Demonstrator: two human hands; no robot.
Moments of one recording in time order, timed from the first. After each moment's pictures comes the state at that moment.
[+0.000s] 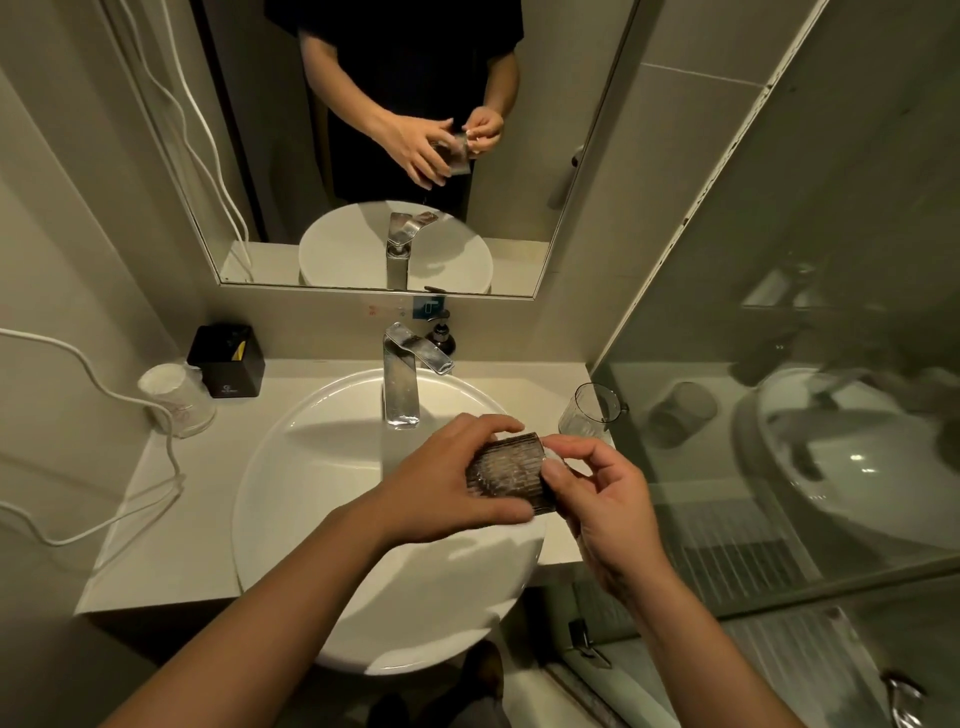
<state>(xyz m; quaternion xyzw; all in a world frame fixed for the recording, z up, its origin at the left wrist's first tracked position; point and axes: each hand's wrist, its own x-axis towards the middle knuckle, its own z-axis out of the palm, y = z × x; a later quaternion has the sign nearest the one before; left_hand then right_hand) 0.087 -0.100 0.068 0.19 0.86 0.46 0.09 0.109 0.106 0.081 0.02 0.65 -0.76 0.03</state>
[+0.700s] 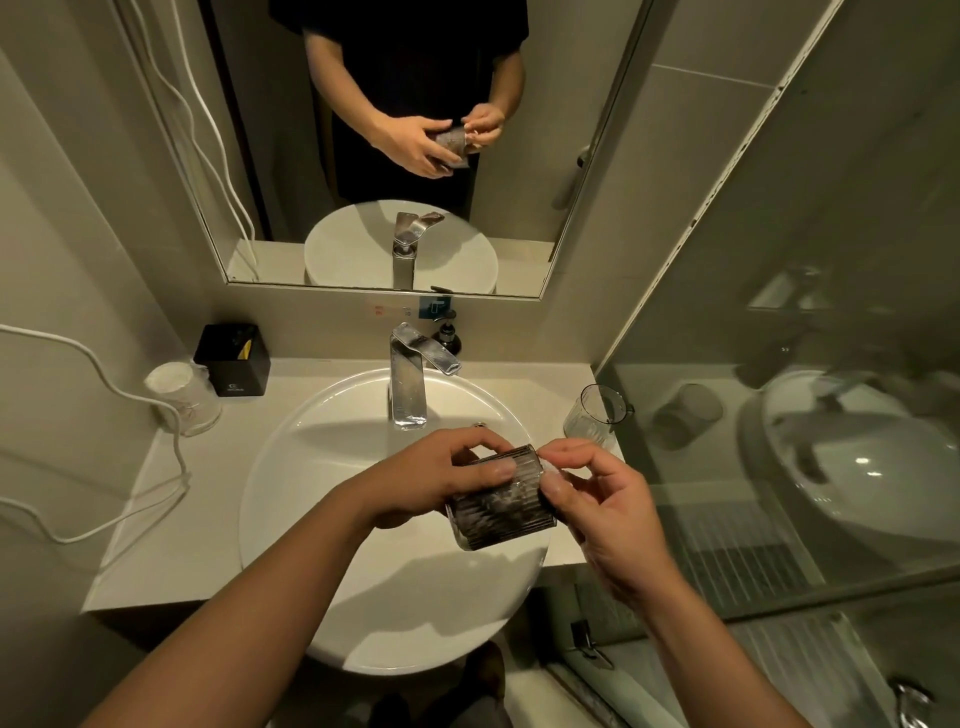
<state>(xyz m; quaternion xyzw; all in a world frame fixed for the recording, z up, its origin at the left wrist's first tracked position) 0.076 -0.116 0.068 0.08 0.70 0.65 0.28 0.111 0.105 0.078 -0.04 0.67 -0.74 0.06</state>
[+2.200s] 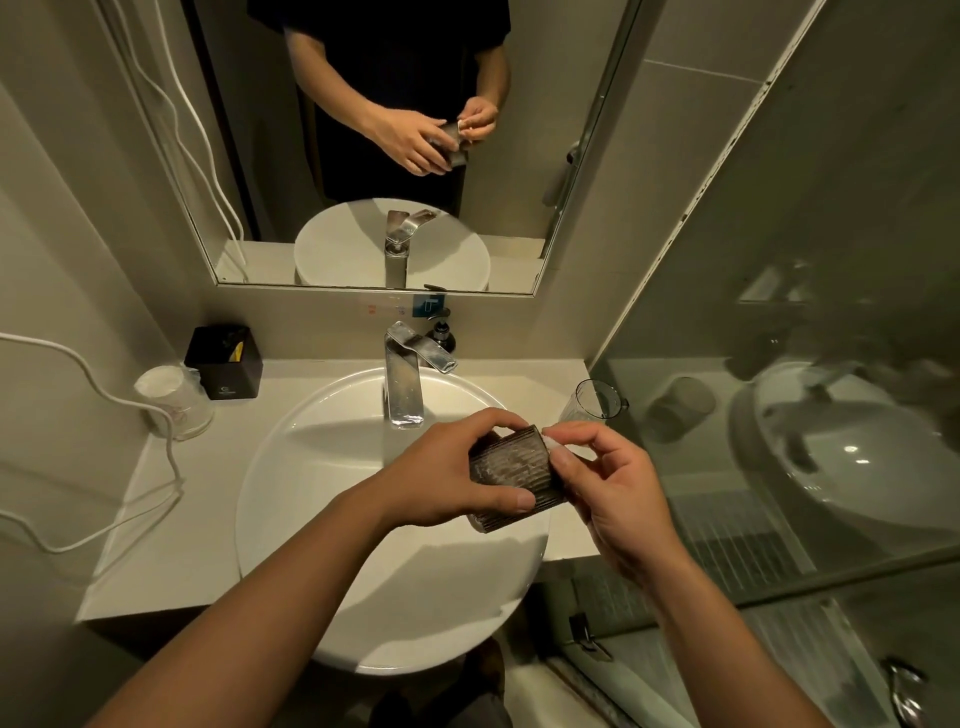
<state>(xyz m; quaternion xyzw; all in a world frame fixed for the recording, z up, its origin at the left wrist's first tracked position) 0.076 -0.110 0.074 0.19 0.82 0.52 0.14 0.101 0.106 0.088 0.01 0.67 -0.74 0.05</state>
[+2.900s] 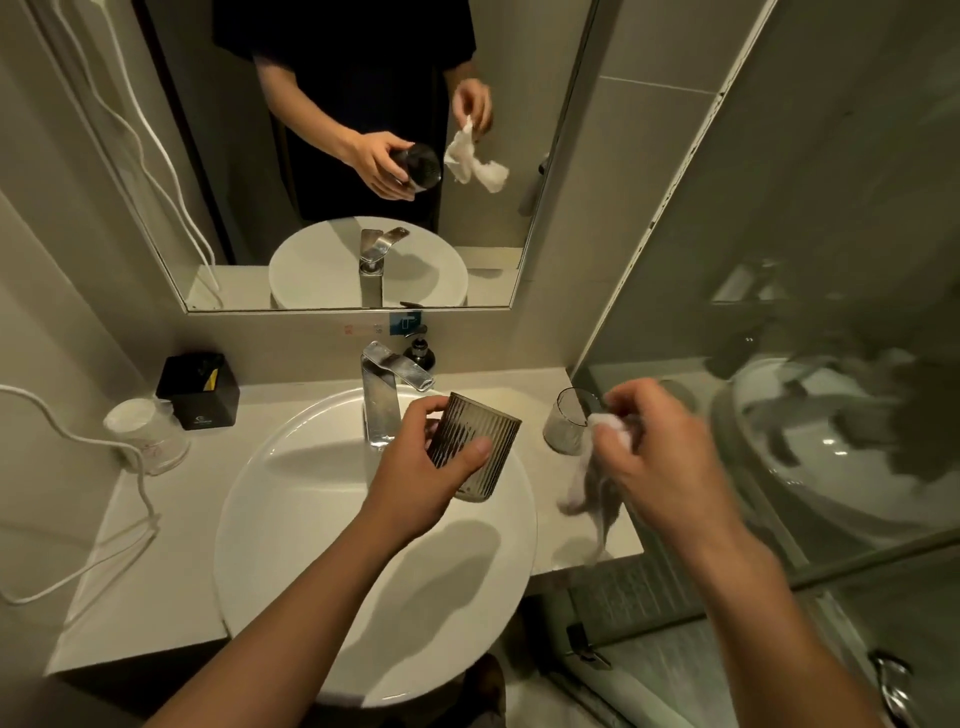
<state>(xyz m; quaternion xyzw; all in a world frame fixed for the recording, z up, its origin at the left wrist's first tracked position) 0.076 -0.094 0.061 -0.01 0.76 0.65 0.02 0.093 0.137 0.160 -0.02 0.94 -0.32 -0.12</state>
